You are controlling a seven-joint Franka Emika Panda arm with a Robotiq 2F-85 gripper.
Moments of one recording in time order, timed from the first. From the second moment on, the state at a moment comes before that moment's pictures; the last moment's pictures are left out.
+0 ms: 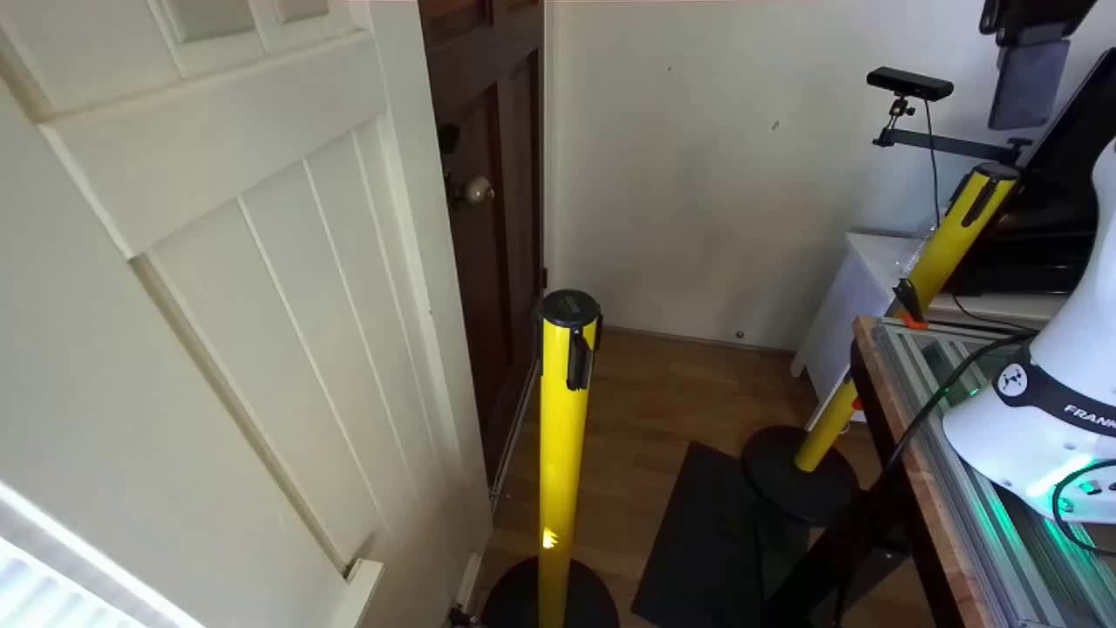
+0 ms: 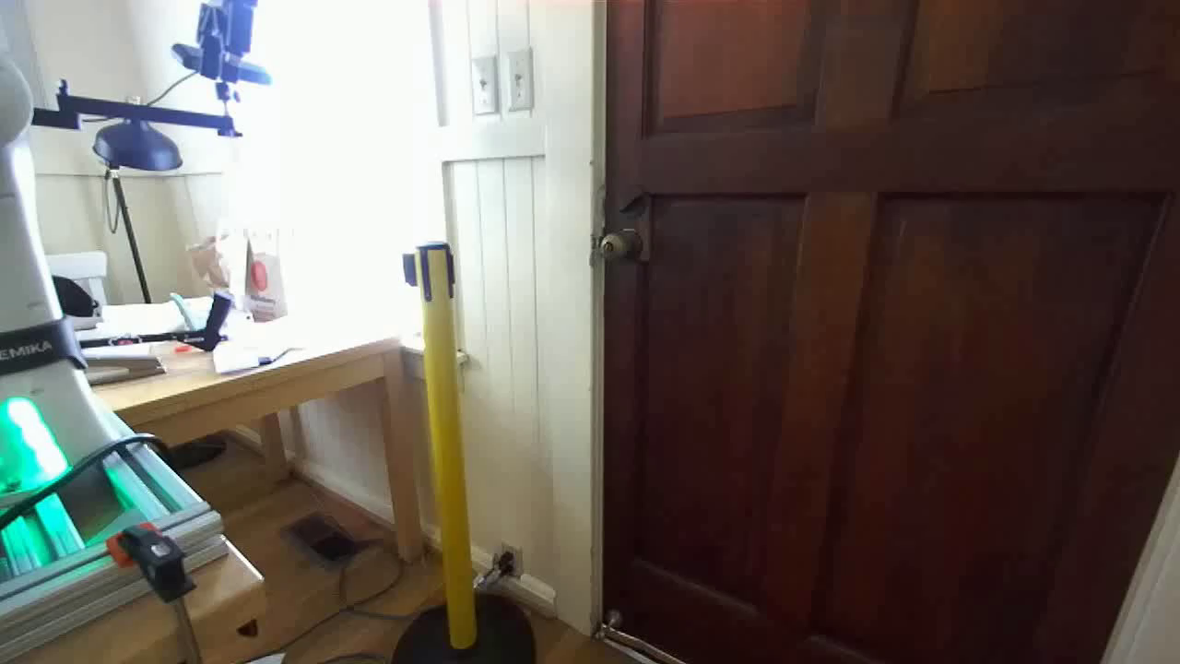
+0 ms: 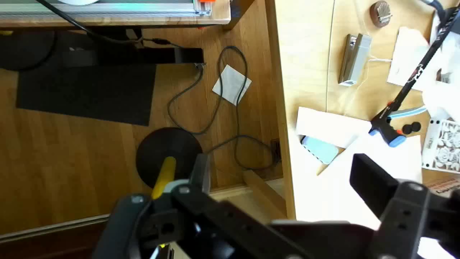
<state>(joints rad) 0.16 -0.50 0.20 -2.16 0.34 1.54 0.39</state>
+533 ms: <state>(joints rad) 0.12 -0.50 0.23 -2.16 0.25 1.65 0.40</state>
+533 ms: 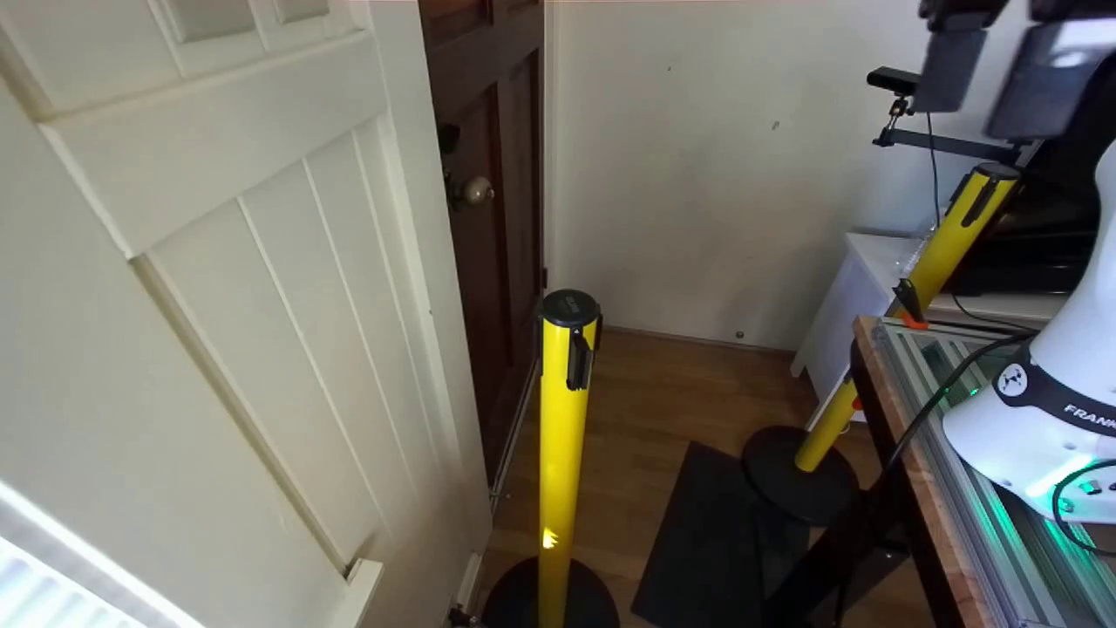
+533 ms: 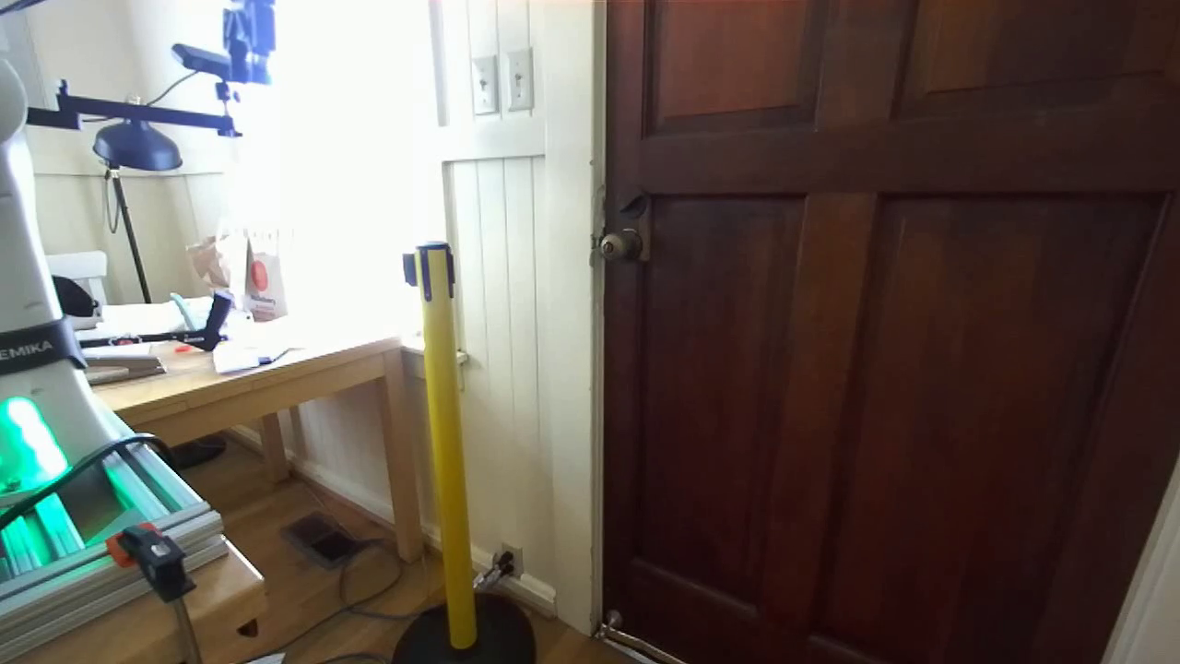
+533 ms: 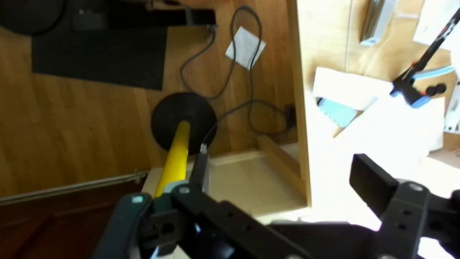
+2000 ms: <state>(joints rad) -0.02 -0.10 0.16 -1.78 -0.17 2.15 0.32</state>
